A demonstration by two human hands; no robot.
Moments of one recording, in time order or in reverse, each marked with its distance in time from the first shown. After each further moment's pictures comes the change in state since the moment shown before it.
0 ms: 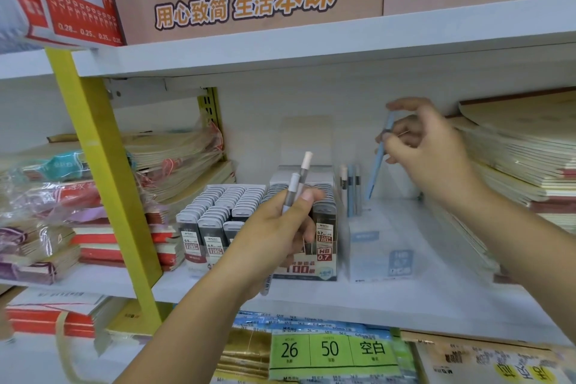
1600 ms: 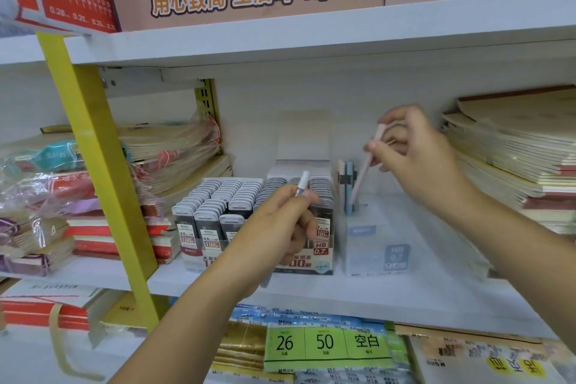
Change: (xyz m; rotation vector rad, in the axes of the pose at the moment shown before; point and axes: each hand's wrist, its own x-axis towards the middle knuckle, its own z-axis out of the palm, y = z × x) left_hand -0.003 0.003 0.005 -0.032 -0.045 -0.010; right_hand -0.013 -0.007 0.006 -0.062 -0.115 -0.009
